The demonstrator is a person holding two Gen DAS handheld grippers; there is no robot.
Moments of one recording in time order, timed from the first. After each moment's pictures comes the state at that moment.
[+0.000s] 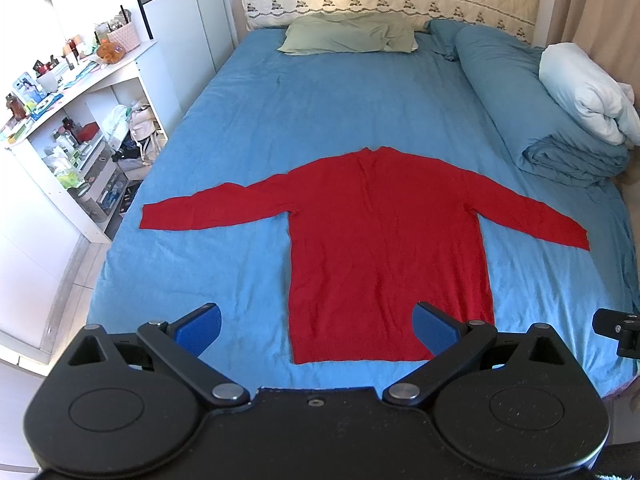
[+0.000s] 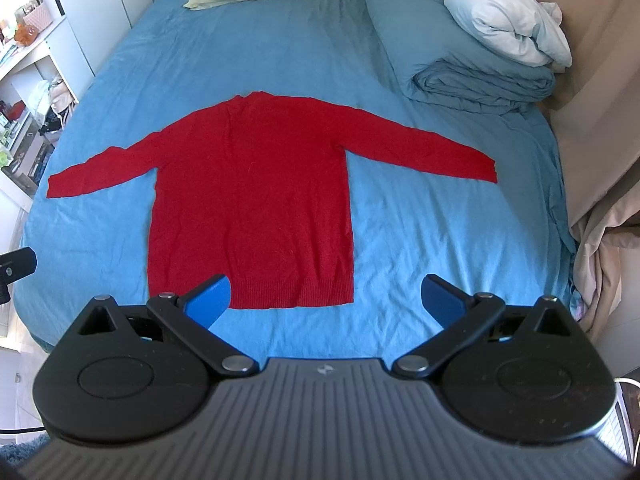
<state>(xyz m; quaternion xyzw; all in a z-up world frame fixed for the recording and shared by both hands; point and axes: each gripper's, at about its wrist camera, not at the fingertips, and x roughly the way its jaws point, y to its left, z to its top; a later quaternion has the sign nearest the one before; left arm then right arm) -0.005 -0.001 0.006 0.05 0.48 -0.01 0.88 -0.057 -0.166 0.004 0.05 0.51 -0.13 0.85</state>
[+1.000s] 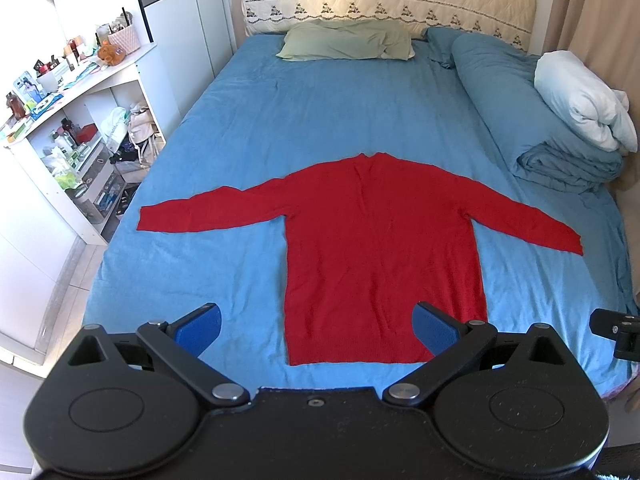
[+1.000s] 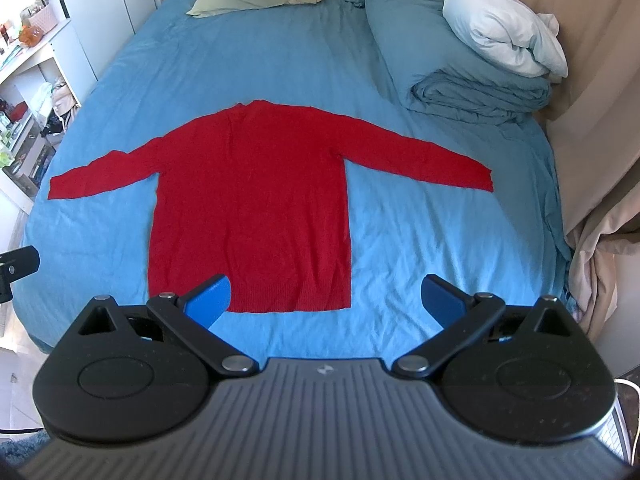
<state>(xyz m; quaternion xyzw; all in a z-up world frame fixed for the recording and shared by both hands) -0.015 0.004 0.004 0.04 0.47 -0.02 0.88 -0.068 -0.159 0.008 0.04 0.50 -0.14 0.85</state>
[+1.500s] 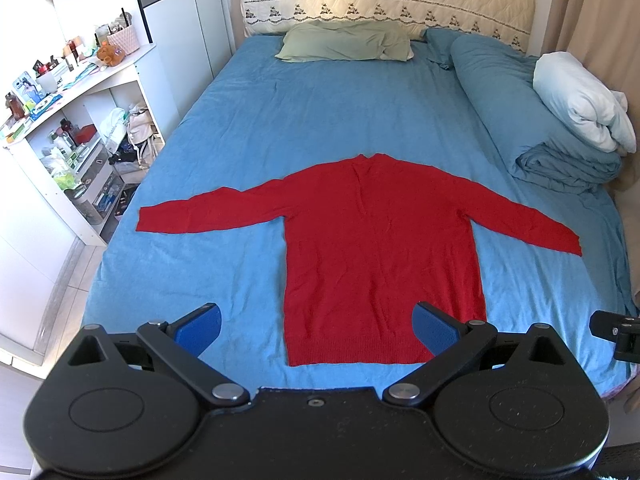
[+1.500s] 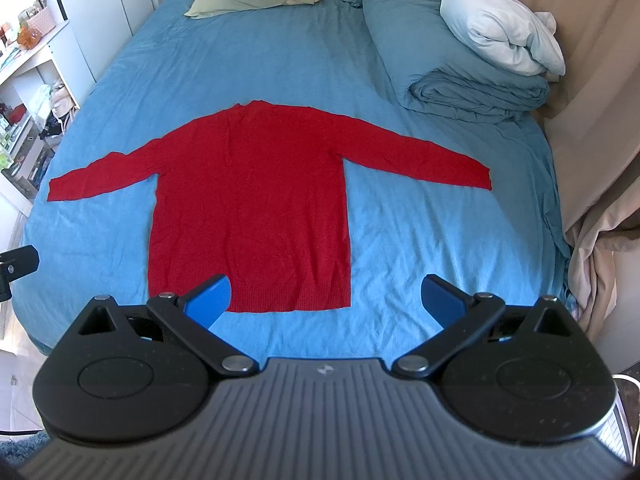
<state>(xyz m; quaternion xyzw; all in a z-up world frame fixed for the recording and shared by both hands) -0.015 0.006 0.004 0.04 0.47 -0.02 0.88 -0.069 -0.159 0.009 0.04 0.50 -0.14 0.85</state>
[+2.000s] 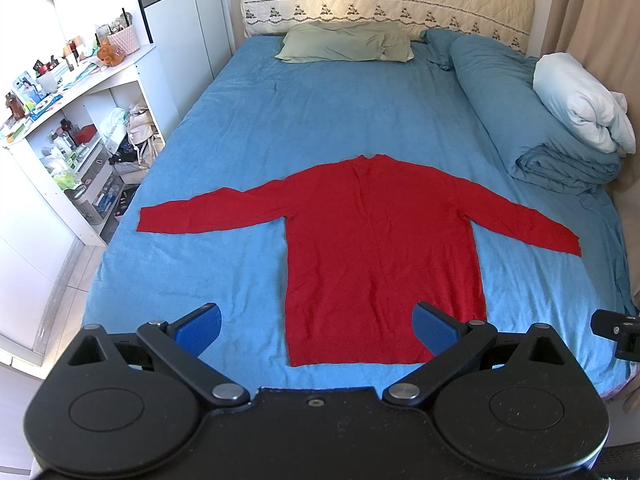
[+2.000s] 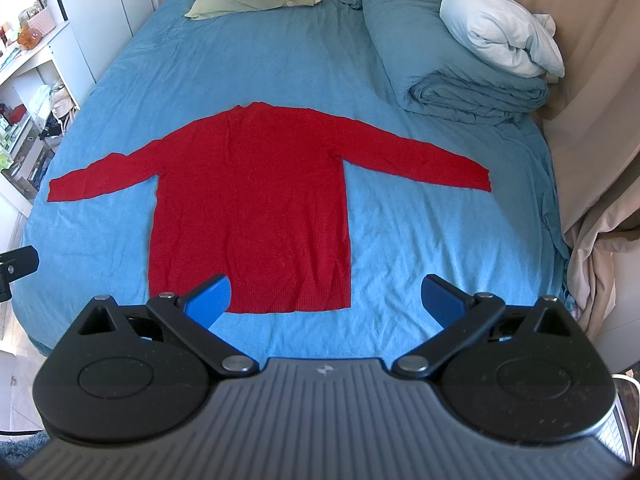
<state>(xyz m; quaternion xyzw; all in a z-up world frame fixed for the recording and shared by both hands) -0.015 0.005 0.003 0.04 0.47 -0.02 0.88 -0.070 -0.158 0.010 0.04 0.50 -0.14 0.86</state>
